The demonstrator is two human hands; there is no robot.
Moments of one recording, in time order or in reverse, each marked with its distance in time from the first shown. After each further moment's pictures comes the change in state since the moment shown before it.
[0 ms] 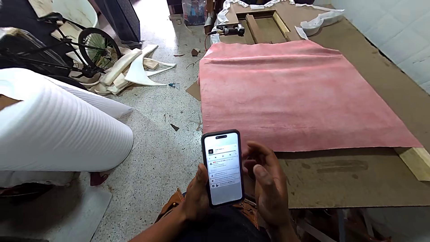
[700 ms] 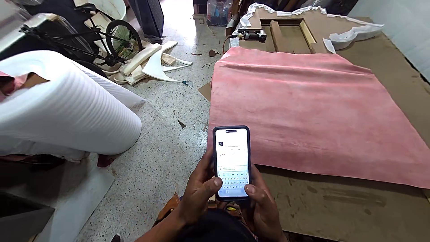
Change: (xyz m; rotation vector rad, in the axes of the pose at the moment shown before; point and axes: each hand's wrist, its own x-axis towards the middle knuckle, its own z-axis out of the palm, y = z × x) left_hand 0.025 -0.002 0.015 0.265 0.129 0.166; right_hand 0.011 0.019 -0.013 0.751 -0.389 0.298
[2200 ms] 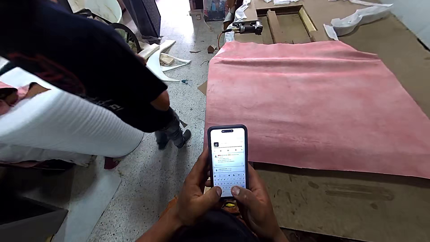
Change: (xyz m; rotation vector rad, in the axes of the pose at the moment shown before) left_hand 0.007 -0.006 0.011 0.257 -0.037 0.016; right_hand 0.000 -0.011 -0.012 -0.130 0.027 -0.023
